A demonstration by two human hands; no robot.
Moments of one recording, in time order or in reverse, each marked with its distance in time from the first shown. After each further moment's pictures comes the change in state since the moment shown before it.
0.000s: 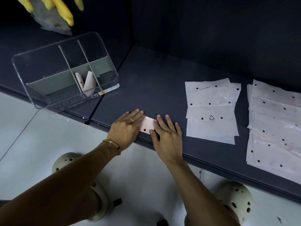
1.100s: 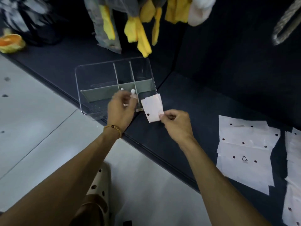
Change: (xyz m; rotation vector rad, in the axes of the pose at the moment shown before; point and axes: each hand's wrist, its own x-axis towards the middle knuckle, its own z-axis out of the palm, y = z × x) left_hand 0.016 -0.091 -0.088 -0.787 0.617 -0.841; right_hand 0.112 -0.102 -0.047 0.724 -0.110 0.133
